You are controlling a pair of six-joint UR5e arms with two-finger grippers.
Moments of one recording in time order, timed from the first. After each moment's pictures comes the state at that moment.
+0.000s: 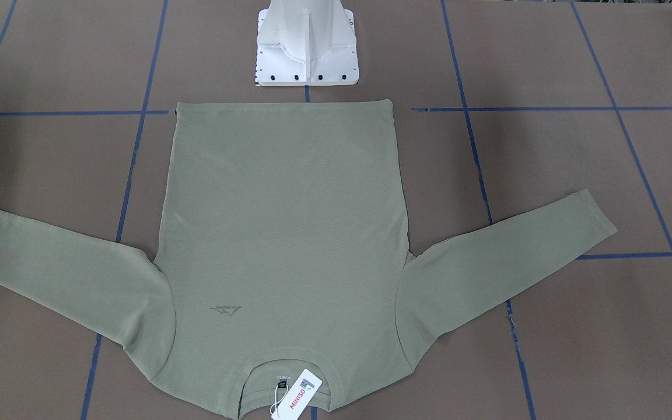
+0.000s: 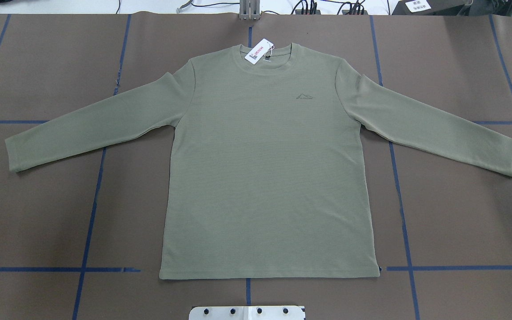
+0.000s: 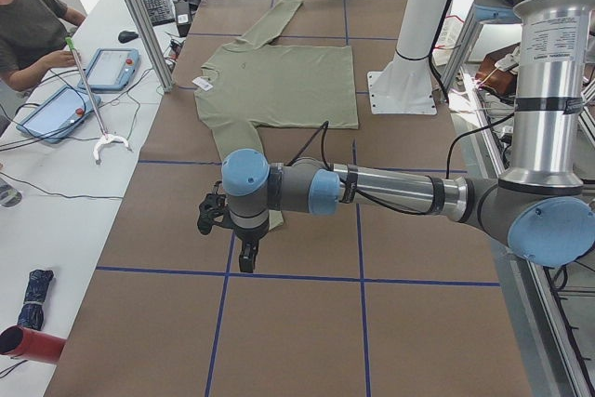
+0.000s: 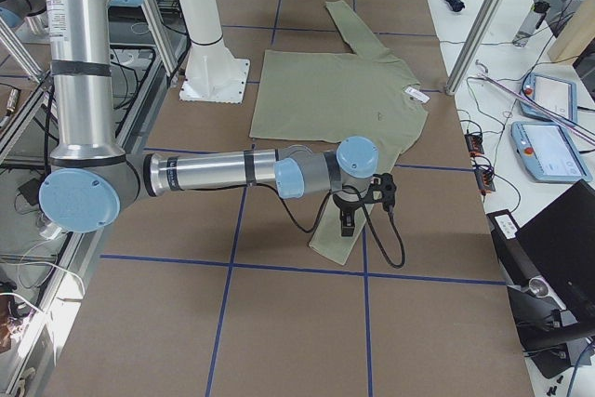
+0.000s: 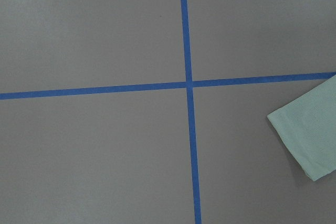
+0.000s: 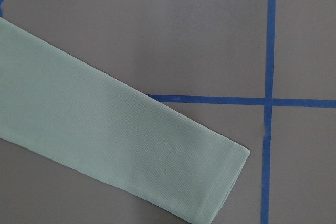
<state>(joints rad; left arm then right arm) -1.59 -1.55 -1.71 -1.54 -2.34 0.03 1.45 -1.56 1.67 -1.46 2.44 0.22</state>
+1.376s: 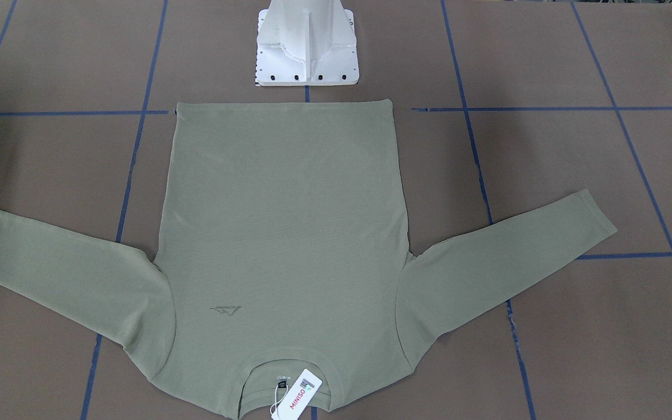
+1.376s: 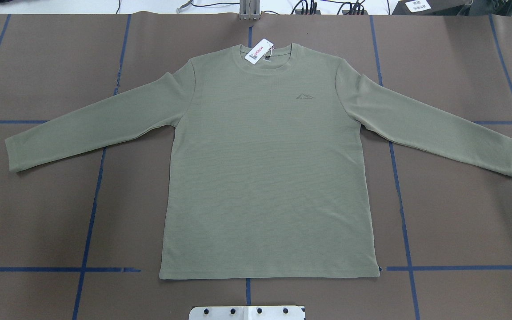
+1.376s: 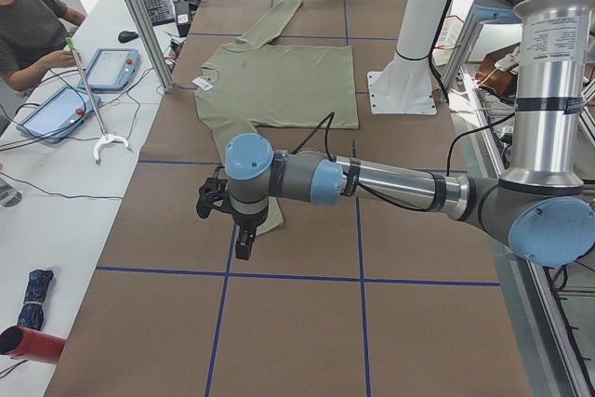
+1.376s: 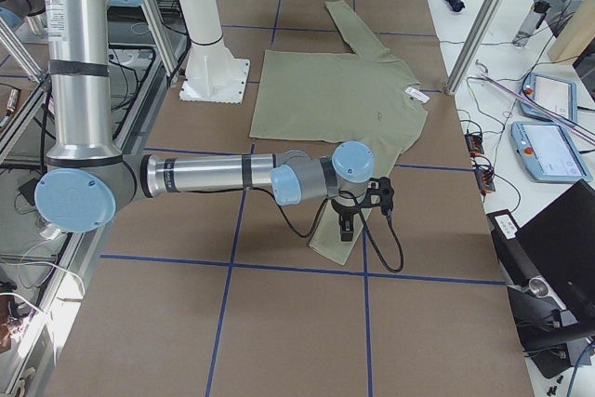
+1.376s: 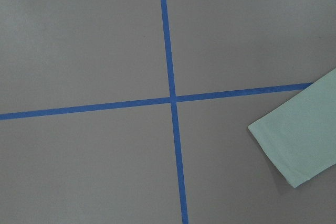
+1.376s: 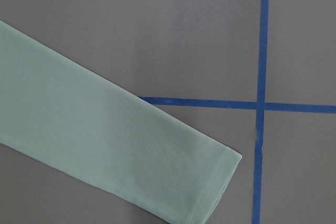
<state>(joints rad) -1.59 -1.55 -1.76 -1.57 -2.35 0.02 1.45 -1.59 1.65 -1.36 2.43 0.23</state>
